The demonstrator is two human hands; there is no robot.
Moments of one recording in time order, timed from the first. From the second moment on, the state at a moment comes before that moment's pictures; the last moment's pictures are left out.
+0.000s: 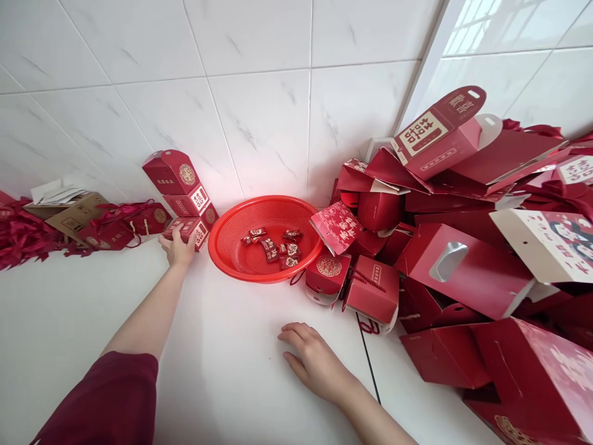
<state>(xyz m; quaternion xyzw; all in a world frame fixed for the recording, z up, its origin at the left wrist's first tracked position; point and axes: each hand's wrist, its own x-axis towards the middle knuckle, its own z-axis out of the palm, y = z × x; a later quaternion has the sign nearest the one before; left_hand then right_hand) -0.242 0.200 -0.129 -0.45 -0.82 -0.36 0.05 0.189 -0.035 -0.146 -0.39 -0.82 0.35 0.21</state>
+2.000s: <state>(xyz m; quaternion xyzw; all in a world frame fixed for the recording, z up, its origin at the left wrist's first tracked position) -0.028 -0.024 0.037 -0.88 -0.39 -0.14 -0.24 0.249 -0.075 -0.022 -0.61 -0.72 0.05 0.33</state>
